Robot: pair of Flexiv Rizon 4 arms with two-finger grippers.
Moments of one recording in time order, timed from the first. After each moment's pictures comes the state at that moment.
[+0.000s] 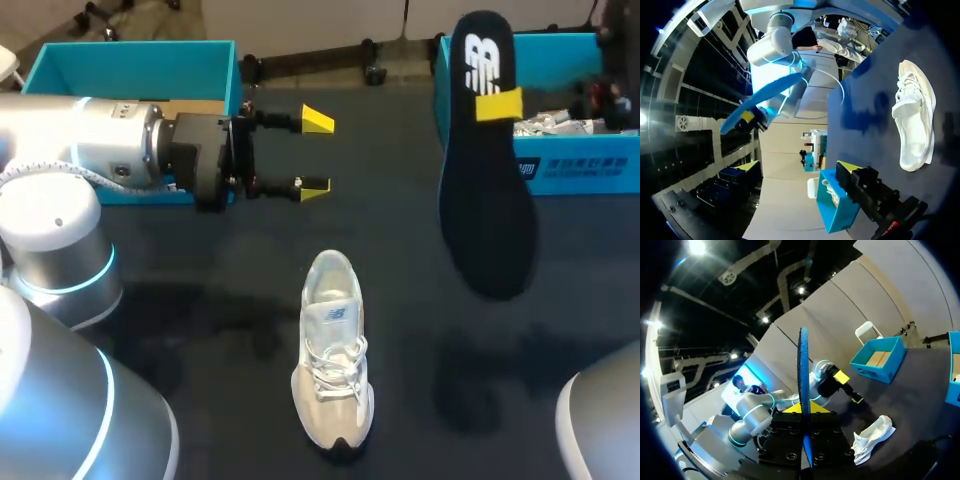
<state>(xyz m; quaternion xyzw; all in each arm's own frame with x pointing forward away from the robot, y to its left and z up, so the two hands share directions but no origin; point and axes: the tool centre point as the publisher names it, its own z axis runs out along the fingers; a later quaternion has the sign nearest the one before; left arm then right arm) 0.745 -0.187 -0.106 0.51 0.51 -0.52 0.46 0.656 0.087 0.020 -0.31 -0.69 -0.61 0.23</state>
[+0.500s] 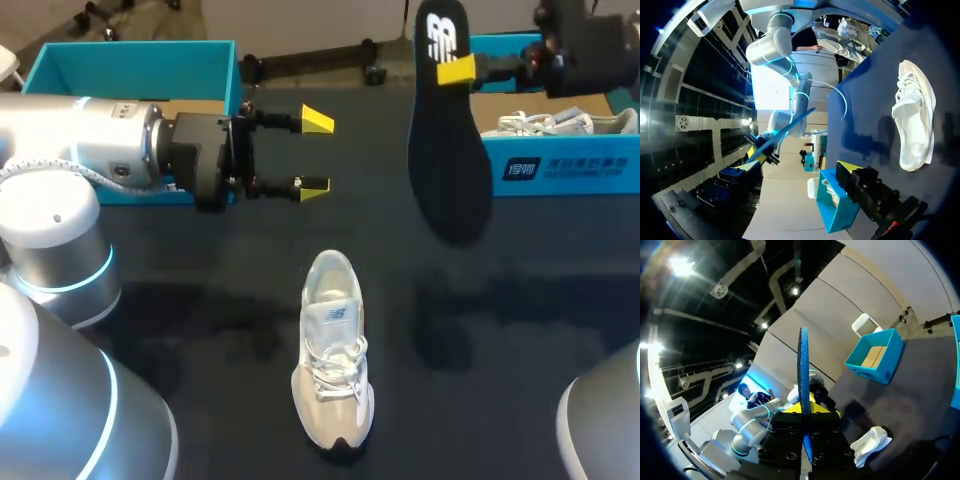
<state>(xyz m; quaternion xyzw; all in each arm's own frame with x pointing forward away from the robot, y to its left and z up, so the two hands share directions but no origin) 0.745 -0.186 -0.106 0.51 0.51 -0.52 0.46 0.758 0.100 -0.015 -0.34 -0.66 -0.60 0.29</state>
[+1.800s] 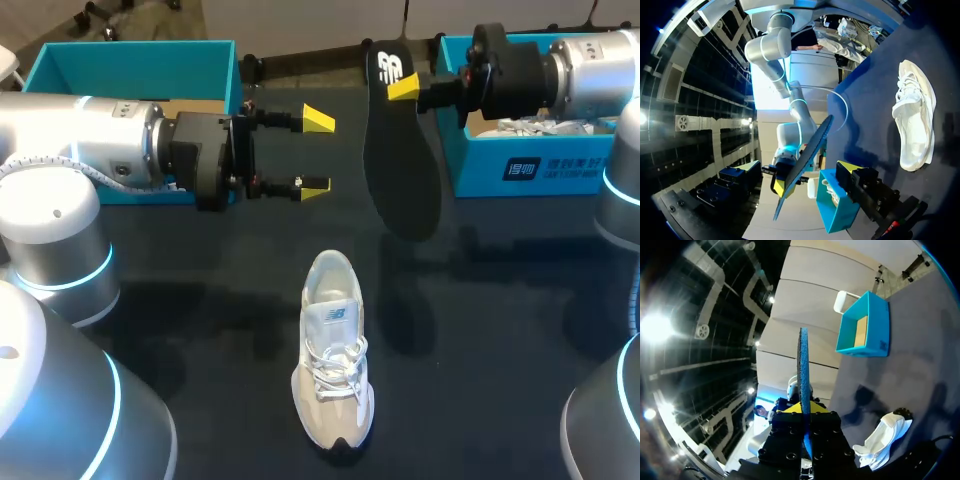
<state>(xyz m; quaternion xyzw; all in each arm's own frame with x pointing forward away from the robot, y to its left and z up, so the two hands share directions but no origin) 0.746 -0.187 -0.105 0.51 0.51 -0.52 0.46 0.812 0.139 -0.083 -0.45 -0.57 -0.53 0.43</state>
